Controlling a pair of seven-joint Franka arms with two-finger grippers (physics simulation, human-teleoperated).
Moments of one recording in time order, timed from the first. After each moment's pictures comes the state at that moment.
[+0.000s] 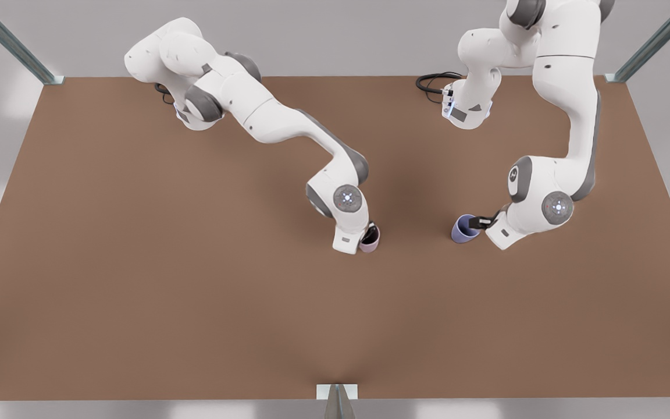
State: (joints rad) left arm -0.08 0.24 -0.02 -2.05 -0.08 2.09 0.01; right arm 0.83 1.08 -0.04 -0.89 0.12 2.07 0.34
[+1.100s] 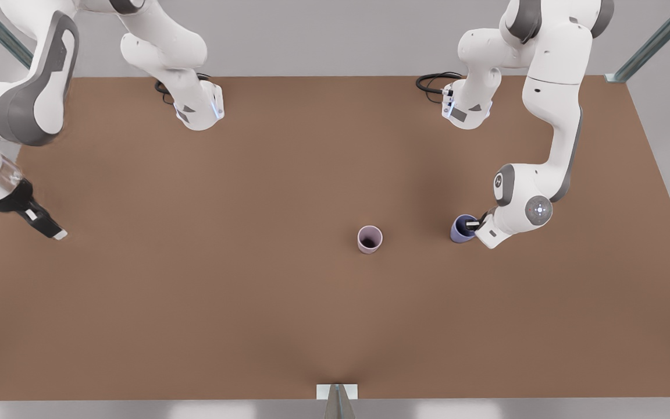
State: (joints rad) left arm -0.08 0.32 -0.02 -2.17 -0.14 2.29 0.02; right arm -0.09 0.12 -0.10 -1.51 0.01 1.74 0.51
